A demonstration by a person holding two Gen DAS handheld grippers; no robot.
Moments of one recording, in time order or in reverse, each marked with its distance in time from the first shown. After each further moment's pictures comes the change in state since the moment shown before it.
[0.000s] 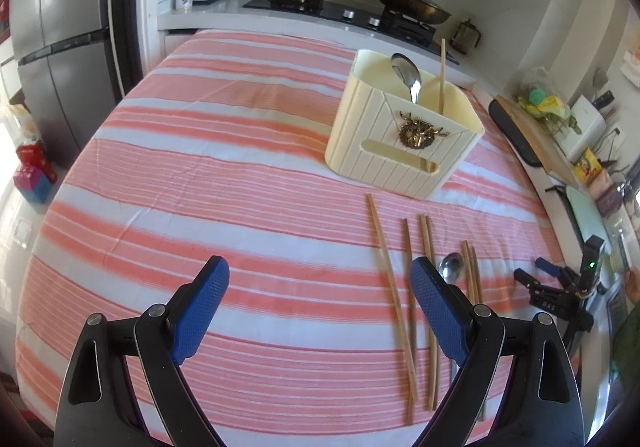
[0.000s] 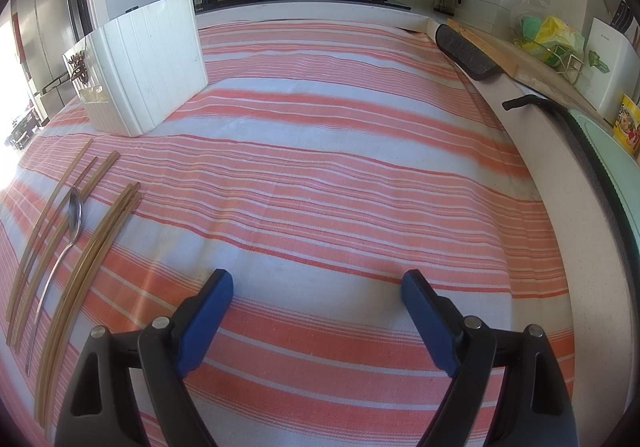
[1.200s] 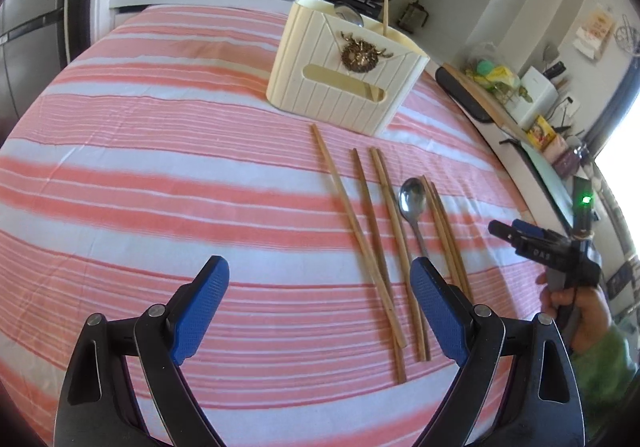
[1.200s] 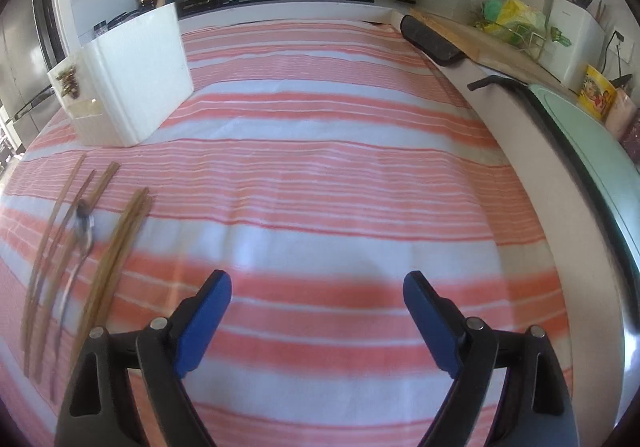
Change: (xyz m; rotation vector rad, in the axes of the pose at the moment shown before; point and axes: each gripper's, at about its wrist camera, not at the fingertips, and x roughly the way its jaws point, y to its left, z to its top) left arm 0.024 -0.011 -0.065 0.064 0.027 -0.201; right arm -0.035 0.042 -0.013 0.126 0.019 -0.053
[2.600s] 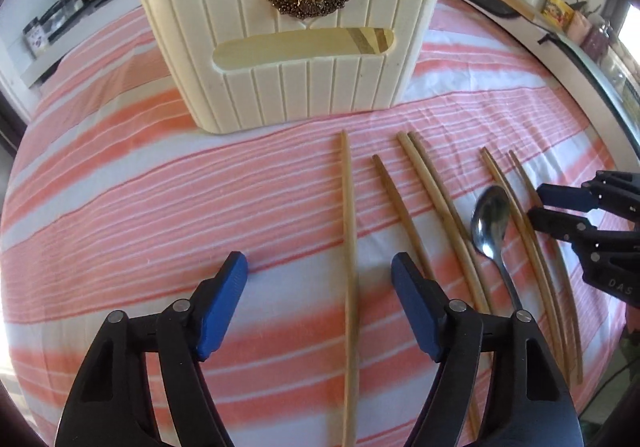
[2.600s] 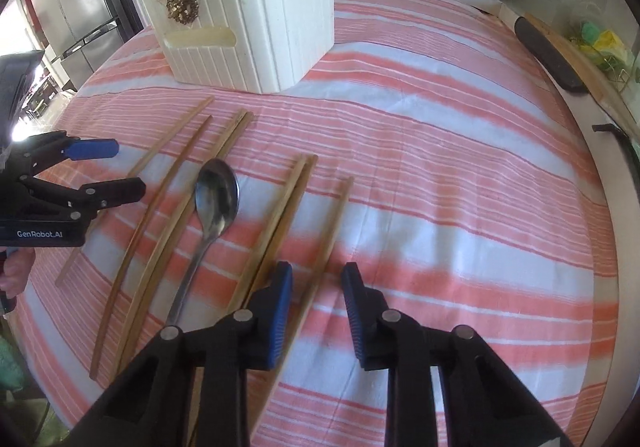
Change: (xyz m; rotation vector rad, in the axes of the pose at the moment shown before) left arm 0.119 -0.028 0.076 0.369 0.265 0.135; right arm 0.034 0.093 0.033 -0.181 0.180 0.125
